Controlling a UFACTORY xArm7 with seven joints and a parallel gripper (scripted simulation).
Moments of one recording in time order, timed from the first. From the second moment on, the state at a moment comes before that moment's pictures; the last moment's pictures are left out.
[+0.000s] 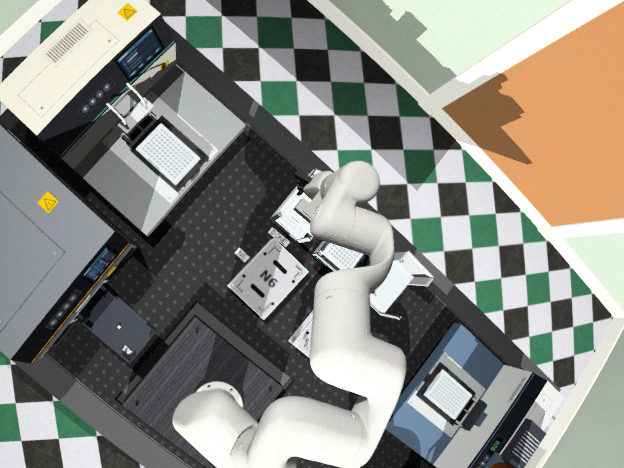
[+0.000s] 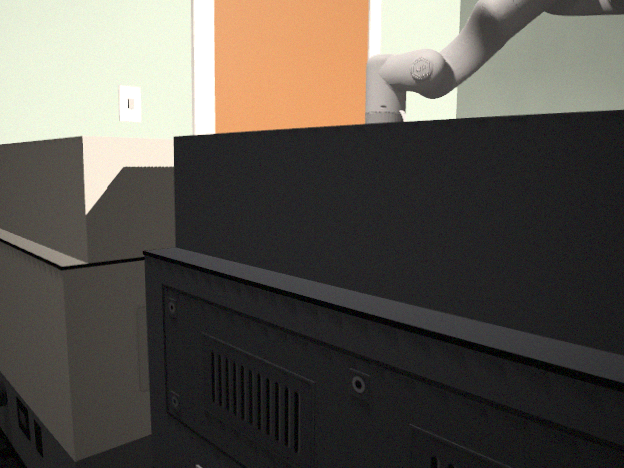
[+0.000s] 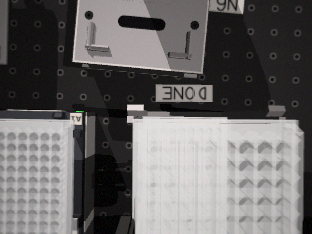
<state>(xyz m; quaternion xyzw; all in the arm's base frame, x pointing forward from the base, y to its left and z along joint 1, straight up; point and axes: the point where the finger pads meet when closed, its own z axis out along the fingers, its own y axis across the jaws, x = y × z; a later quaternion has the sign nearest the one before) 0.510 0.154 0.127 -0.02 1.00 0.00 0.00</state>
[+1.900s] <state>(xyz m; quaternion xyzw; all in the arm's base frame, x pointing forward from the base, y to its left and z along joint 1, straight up) 0.510 0.154 0.100 -0.02 1.00 0.00 0.00</state>
